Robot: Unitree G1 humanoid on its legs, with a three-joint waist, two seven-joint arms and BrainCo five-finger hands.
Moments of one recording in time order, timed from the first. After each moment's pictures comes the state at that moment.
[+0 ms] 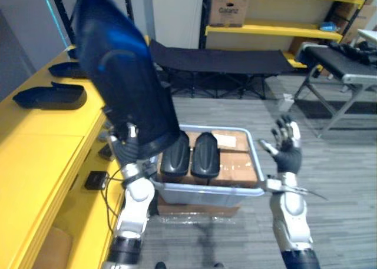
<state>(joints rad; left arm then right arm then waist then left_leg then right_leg) -0.03 0.03 0.01 -0.15 0.11 -0.30 0.57 0.04 -0.13 -0.13 0.00 0.31 -0.37 -0.10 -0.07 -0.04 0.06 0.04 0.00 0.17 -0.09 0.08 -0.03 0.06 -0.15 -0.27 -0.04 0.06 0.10</state>
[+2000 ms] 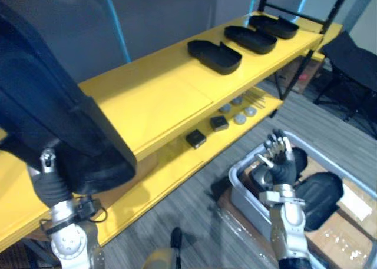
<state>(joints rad) 0.29 0.02 0.33 -0.36 -0.25 -0.44 0.12 0.06 -0.06 -0.09 0.03 0.31 -0.40 0.11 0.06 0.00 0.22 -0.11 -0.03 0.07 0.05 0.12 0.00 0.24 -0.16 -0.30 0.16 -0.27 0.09</state>
